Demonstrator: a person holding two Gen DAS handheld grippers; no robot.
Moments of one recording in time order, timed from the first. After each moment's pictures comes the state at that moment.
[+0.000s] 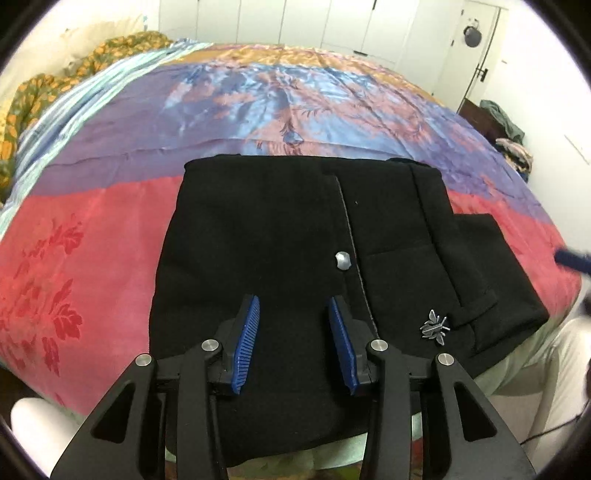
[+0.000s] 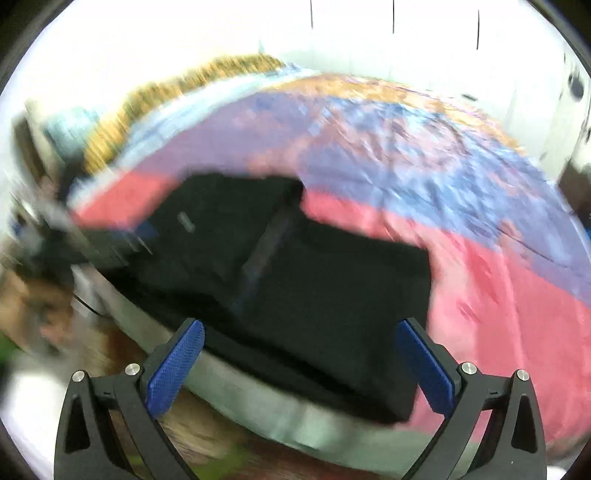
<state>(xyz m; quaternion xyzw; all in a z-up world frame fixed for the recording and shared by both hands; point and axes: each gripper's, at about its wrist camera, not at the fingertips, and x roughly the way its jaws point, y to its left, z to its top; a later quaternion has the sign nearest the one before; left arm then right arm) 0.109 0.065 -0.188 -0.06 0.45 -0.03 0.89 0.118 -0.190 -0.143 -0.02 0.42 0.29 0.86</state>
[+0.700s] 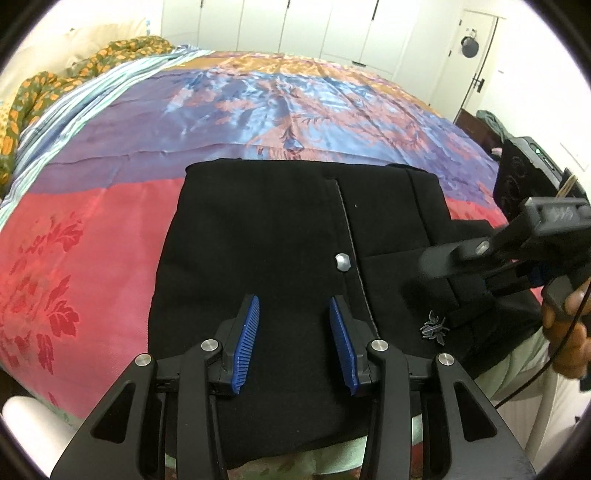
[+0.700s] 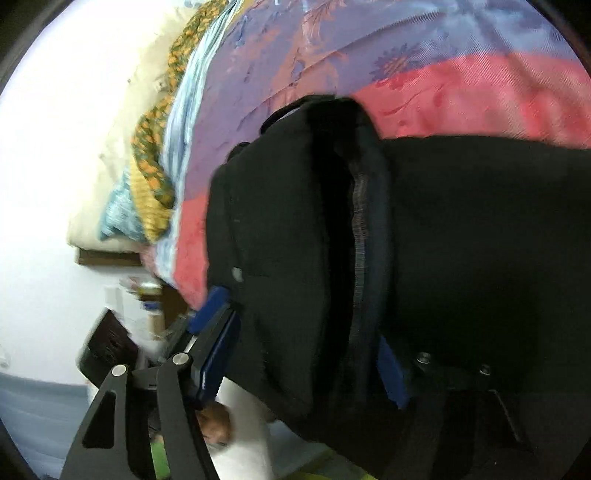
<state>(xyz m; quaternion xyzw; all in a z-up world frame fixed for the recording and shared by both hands) 0.109 0.065 -0.194 -0.08 0.43 -0.03 0.90 0.233 -0.130 -0.244 0.24 0.64 0.36 0.64</state>
